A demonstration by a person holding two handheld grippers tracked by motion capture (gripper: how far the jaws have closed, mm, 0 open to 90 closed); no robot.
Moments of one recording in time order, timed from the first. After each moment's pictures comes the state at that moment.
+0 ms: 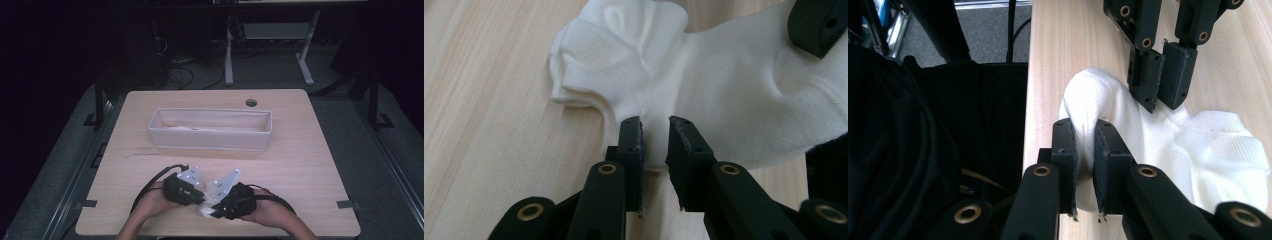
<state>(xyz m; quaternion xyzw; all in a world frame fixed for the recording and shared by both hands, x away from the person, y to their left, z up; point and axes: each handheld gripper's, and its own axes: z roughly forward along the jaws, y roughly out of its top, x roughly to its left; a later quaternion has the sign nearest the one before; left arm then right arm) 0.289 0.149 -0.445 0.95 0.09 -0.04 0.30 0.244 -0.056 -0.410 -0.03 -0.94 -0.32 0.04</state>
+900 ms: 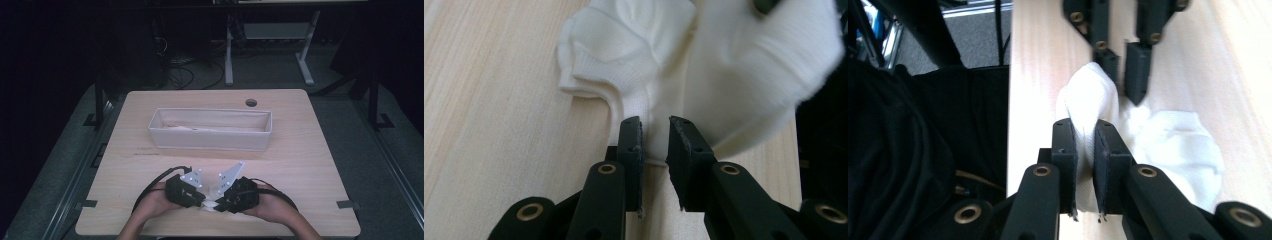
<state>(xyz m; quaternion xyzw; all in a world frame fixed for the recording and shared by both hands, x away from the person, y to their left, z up) 0.287 0.143 -0.446 0.95 0.07 -0.04 0.29 0.259 -0.066 -0.406 -0.07 -0.94 -0.32 0.04</state>
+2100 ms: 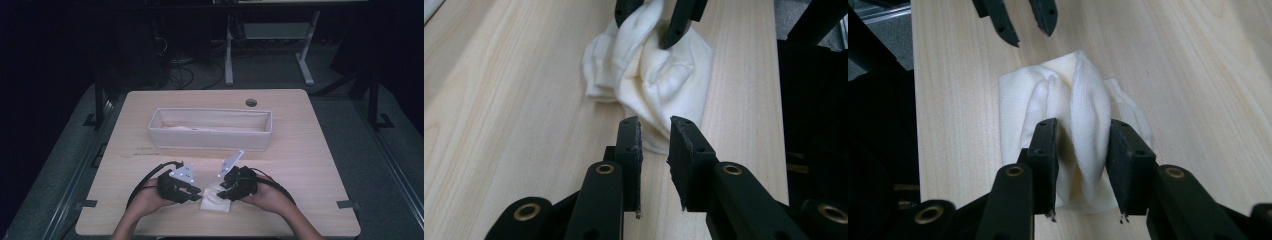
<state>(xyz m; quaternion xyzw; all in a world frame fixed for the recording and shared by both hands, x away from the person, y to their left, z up) 0.285 0.158 -0.422 0.94 0.07 -0.01 0.32 0.293 -0.068 -0.424 -0.15 -0.95 -0.29 0.00</state>
